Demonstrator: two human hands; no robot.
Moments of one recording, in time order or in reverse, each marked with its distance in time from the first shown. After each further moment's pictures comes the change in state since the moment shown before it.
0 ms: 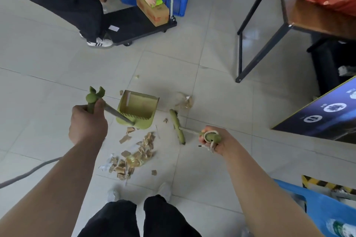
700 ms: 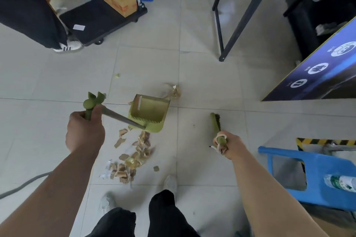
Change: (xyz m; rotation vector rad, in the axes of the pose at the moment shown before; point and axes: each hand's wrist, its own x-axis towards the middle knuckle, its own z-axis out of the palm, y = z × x) left_hand 0.007 0.017 0.042 0.103 -0.156 0.152; right_hand 0.022 0.041 -0.081 0.099 0.294 -0.030
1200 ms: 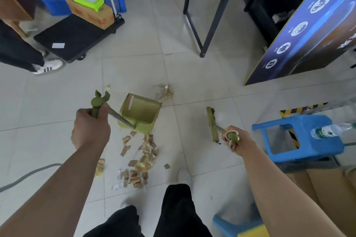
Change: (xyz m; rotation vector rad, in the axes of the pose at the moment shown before) left_hand 0.050 -0.043 -0.072 0.010 -0.169 0.212; right_hand -0.112 0.089 0.036 0.247 0.145 -0.083
